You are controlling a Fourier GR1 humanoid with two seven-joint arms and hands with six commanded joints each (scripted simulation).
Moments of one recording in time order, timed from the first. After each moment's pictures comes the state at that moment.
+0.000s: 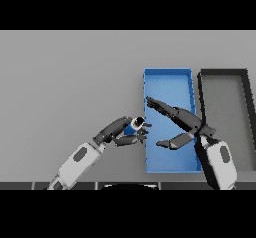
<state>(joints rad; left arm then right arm) -0.30 0.14 -0.60 -1.57 0.12 -0.16 0.00 -0.22 -0.36 0.17 -1.90 -0.51 0.56 0.22</state>
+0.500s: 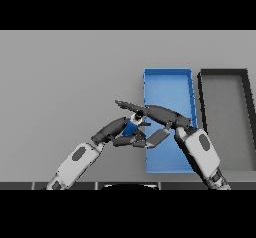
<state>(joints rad) -0.30 0.16 -0.59 -1.57 0.14 -0.21 -0.03 -0.45 -0.25 0.30 -1.82 -0.42 0.60 0.30</state>
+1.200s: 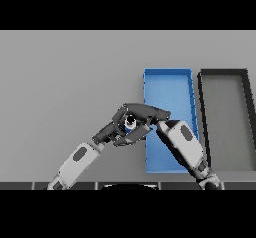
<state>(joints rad) -0.30 0.14 -0.58 -1.58 0.09 -0.20 -0.03 -0.59 -0.13 0.36 -1.69 -0.47 0.63 0.34</state>
